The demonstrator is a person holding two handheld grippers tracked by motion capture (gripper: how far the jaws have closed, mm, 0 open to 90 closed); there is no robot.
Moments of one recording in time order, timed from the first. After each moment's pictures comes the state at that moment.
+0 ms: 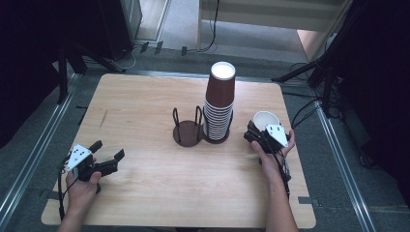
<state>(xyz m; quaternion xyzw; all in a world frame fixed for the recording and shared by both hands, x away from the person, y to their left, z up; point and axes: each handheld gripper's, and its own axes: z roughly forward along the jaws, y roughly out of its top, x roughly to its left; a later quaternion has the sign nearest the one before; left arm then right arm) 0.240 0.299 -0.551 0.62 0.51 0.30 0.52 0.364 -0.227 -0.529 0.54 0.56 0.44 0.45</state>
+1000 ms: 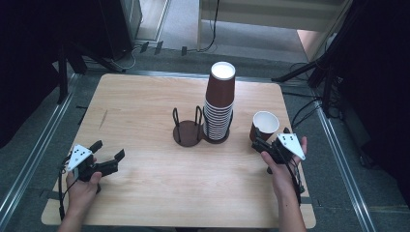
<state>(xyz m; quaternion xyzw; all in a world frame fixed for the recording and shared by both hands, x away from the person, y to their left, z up) 0.240 0.298 -0.551 0.62 0.51 0.30 0.51 0.320 -0.249 -0.504 0.52 0.56 0.48 0.42</state>
